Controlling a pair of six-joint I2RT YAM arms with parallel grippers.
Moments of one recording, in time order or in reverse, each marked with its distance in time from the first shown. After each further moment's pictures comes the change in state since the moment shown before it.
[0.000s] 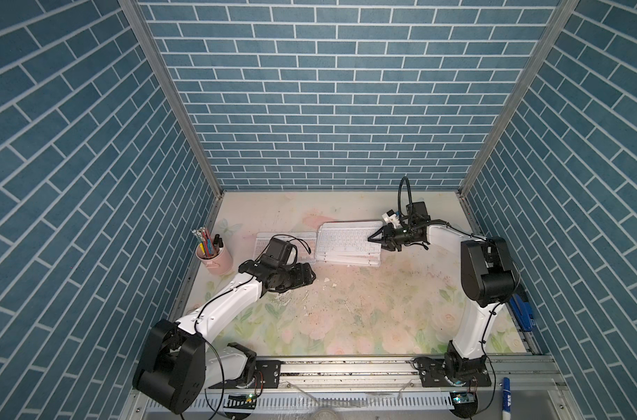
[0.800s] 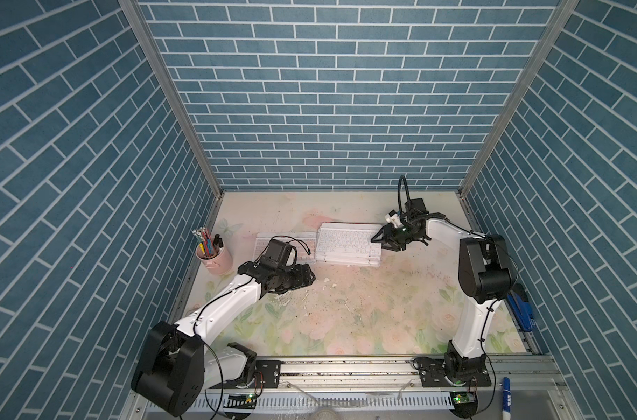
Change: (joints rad) left arm 0.000 -0.014 -0.014 0.001 0.000 0.000; right arm 0.000 0.039 0.109 -0.210 0.184 -0.083
